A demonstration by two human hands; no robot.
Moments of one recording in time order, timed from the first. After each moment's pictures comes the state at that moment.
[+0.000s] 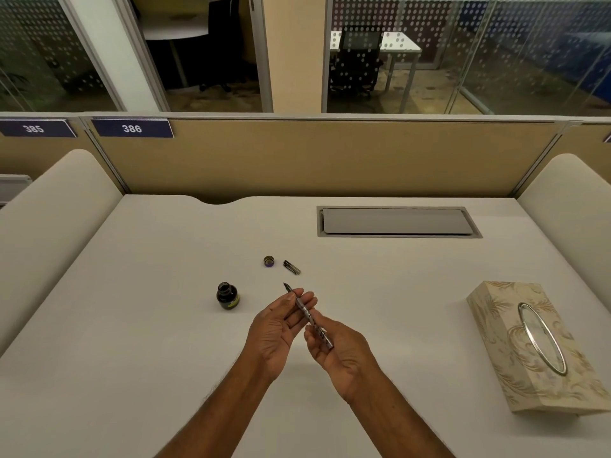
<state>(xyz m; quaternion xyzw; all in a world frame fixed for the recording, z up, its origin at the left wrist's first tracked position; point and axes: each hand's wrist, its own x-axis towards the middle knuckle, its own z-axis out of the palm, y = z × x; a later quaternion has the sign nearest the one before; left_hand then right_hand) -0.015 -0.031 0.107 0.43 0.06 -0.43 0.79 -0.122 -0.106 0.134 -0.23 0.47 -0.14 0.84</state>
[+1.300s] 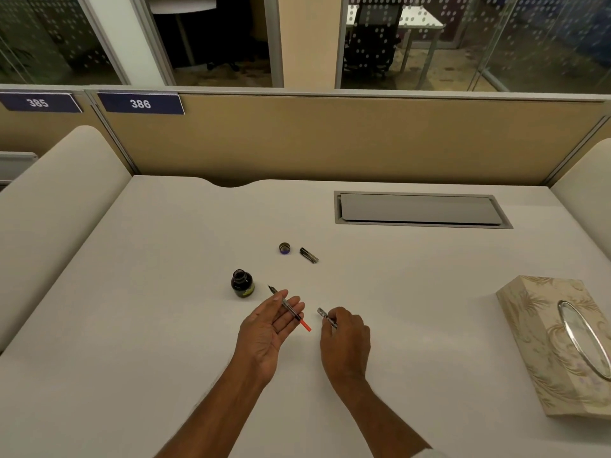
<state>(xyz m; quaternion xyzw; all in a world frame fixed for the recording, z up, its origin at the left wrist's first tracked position) 0.014 0.007 0.074 0.48 0.14 -0.37 0.78 -0.083 -0.089 0.025 -0.82 0.47 -0.21 0.27</state>
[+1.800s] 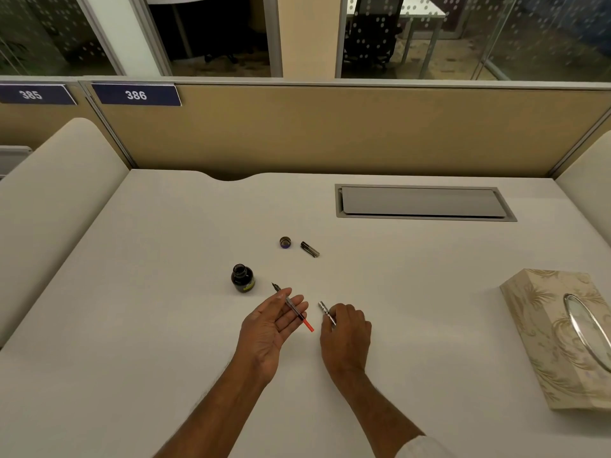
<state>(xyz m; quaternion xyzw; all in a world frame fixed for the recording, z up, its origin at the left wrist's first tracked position) 0.011 0.009 0.070 0.50 0.12 -0.38 0.77 -0.080 -0.093 0.002 -0.84 0.46 -0.17 0.22</state>
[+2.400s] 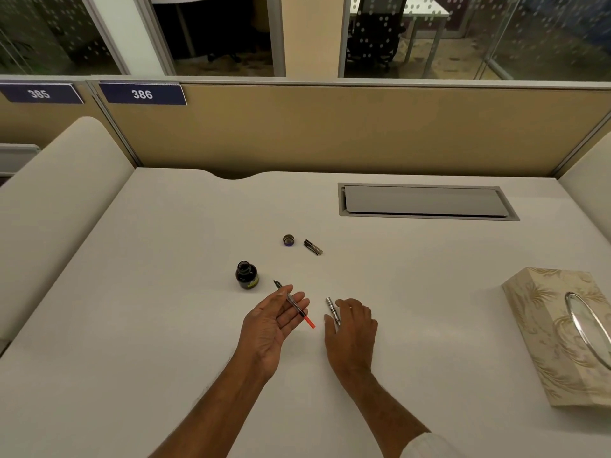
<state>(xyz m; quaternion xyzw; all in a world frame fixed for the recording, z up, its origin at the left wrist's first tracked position) 0.012 0.014 0.073 0.49 0.12 -0.39 0.77 -0.089 -0.094 -0.003 -0.86 0.43 -0.17 0.20</state>
